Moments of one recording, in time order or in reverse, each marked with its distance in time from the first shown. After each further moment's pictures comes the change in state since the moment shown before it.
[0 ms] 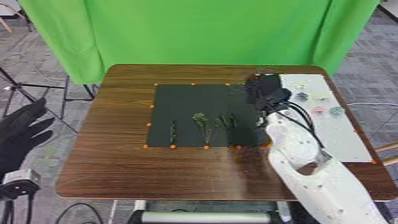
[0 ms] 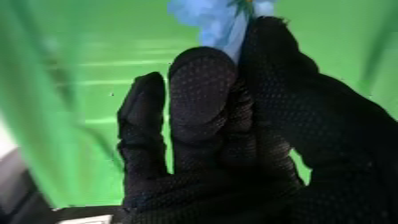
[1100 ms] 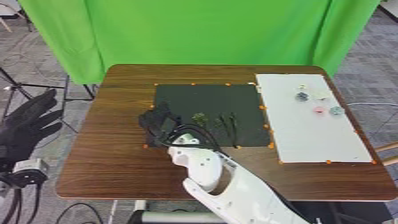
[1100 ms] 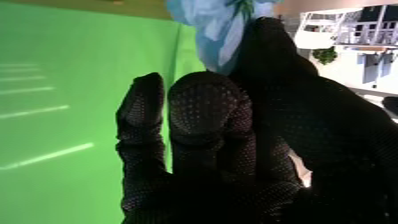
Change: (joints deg) left arm -3.8 4.2 2.8 1.3 -0.5 0.5 -1.5; right arm 7.9 -20.9 -24.3 12.9 -10.8 -5.4 -9.4
